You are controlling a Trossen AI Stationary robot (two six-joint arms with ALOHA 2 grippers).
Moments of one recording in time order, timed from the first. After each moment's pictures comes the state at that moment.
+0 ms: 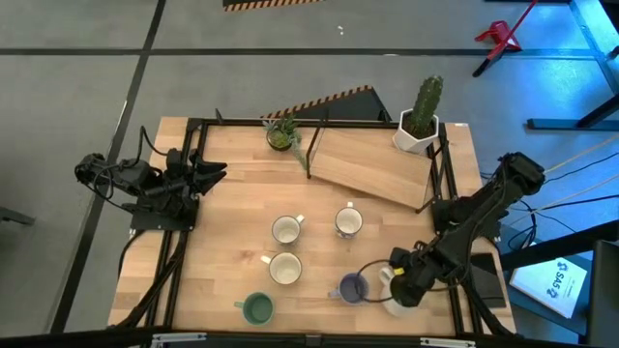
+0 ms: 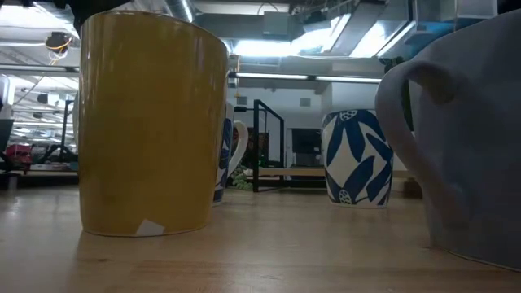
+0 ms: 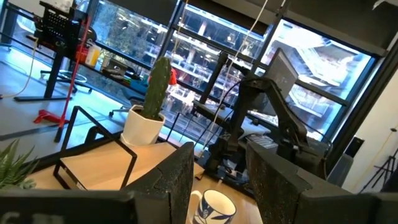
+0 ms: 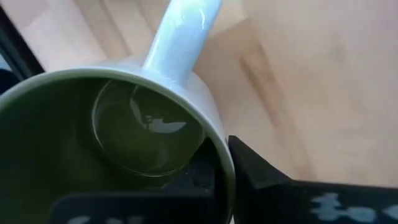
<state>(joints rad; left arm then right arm) -0.34 0.18 0.41 -0.01 -0.62 -0.33 0.80 1.43 0.90 -0.80 -0.08 1.30</state>
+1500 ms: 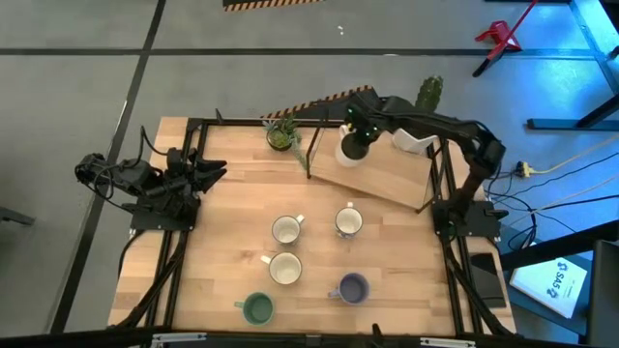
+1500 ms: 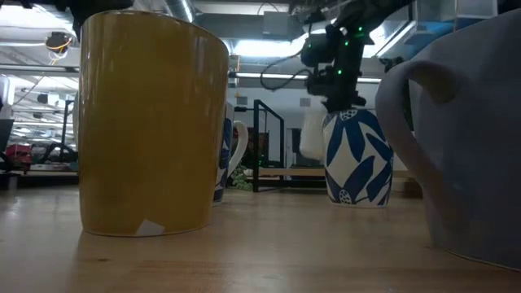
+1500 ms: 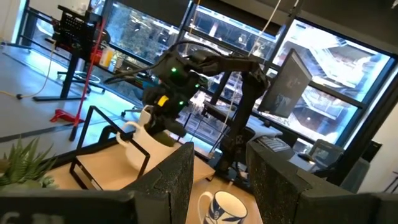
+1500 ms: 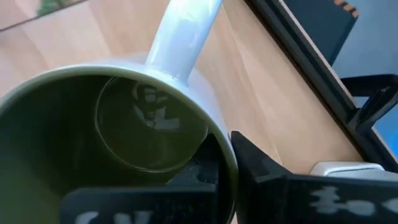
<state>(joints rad) -0.34 0.18 0.41 -0.03 -0.67 -0.33 -0.58 1.75 1.47 -0.97 0.10 0.10</state>
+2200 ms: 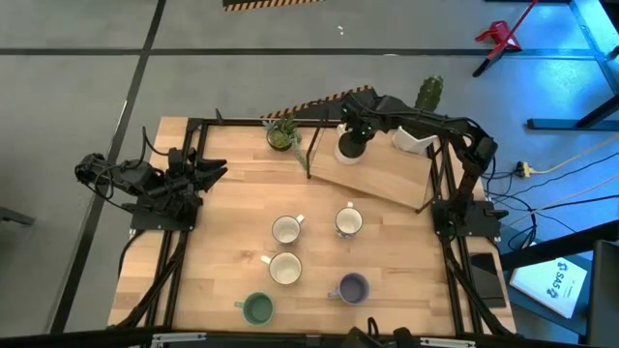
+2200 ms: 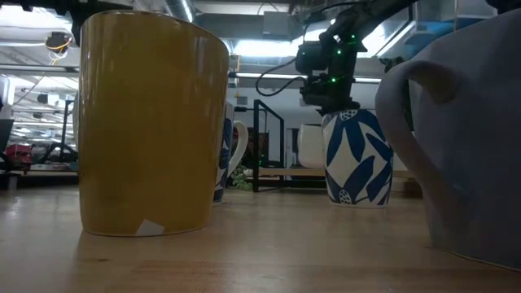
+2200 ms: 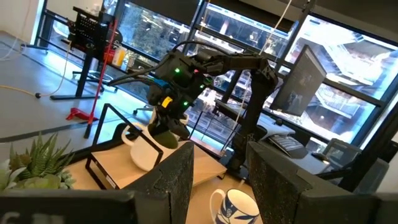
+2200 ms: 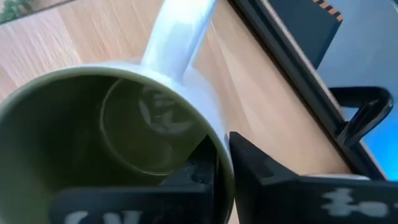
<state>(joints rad) -0.34 0.18 0.41 -0.06 -0.72 -0.33 -0.58 1.82 1.50 -0.95 0.15 0.07</state>
